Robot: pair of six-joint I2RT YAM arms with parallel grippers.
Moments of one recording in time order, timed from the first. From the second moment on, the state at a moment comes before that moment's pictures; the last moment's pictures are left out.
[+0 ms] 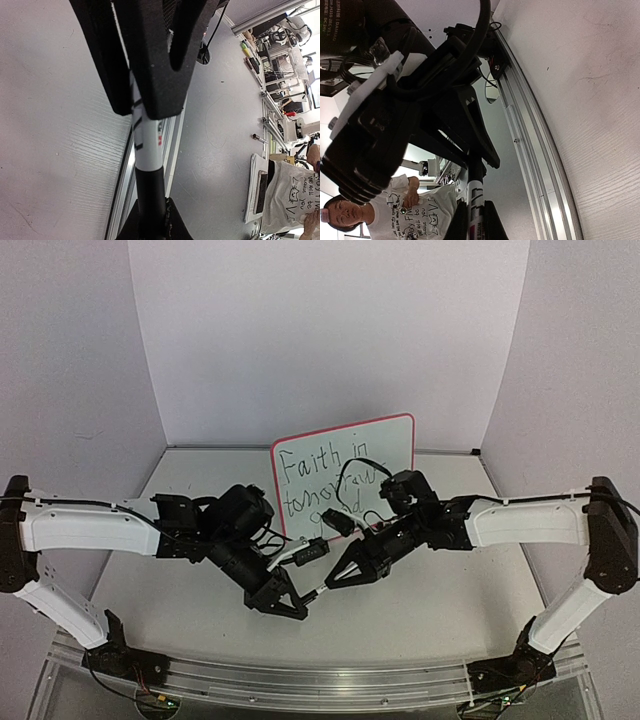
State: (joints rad) left arm -1.10 1.44 1.00 -0.42 0.65 -0.19; right arm 0.87 1.59 0.97 -0.06 -1.09 0.66
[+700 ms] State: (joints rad) left arm -1.08 1.45 1.06 -0.53 0.75 -0.18; right arm 0.88 1.60 1.00 -0.05 -1.14 0.67
